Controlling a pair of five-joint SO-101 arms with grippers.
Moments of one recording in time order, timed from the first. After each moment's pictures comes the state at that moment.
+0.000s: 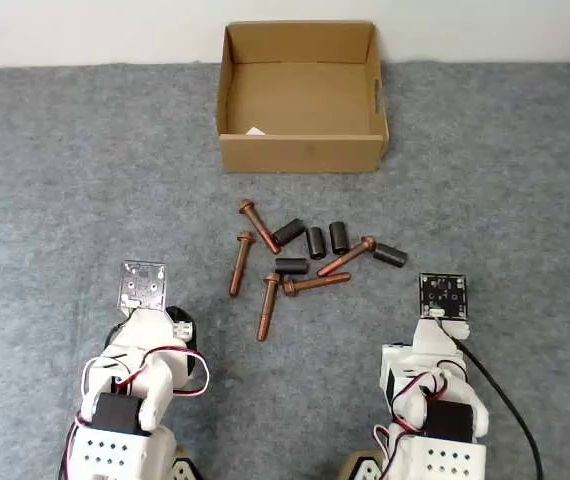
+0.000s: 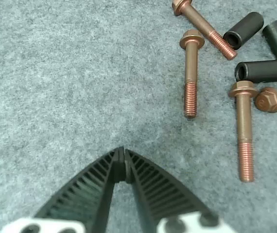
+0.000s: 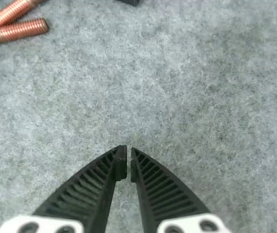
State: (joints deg) left arm 3.2 -89.4 97.1 52.9 11.4; right arm 4.4 -98.6 95.8 68.9 3.6
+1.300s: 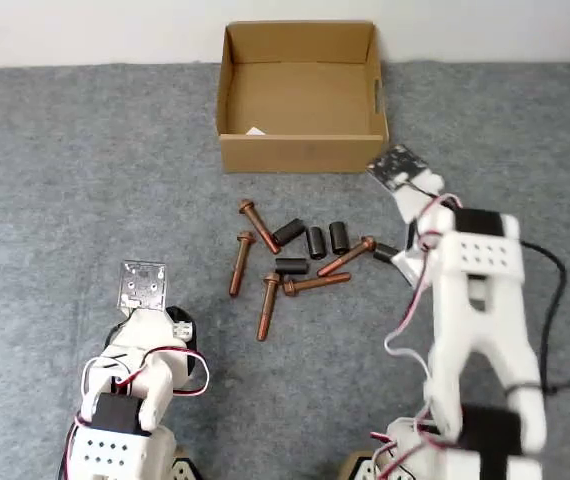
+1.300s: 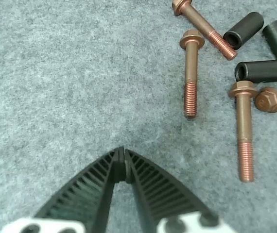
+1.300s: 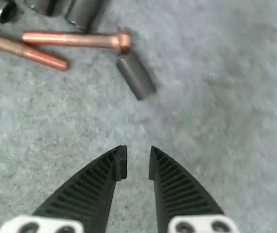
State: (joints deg) left arm 3.2 -89.4 97.1 52.9 11.4; right arm 2.7 -10.9 25.8 67.3 42.3
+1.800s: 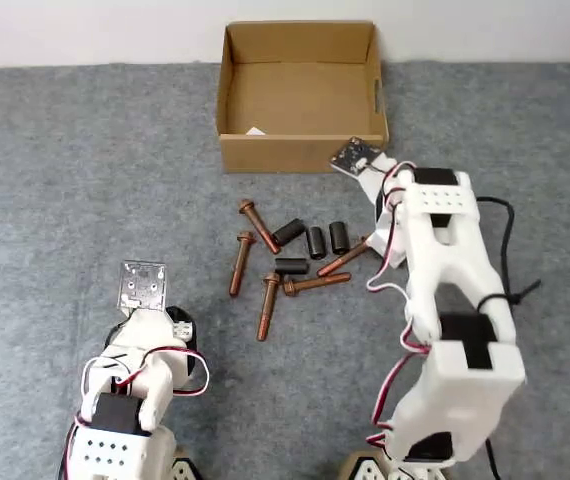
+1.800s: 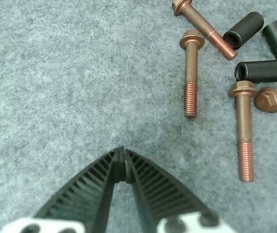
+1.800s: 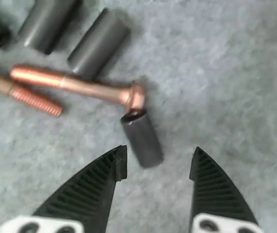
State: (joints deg) left arm 3.2 -89.4 97.1 52.9 11.4; right arm -1.8 17.7 3.9 67.3 45.9
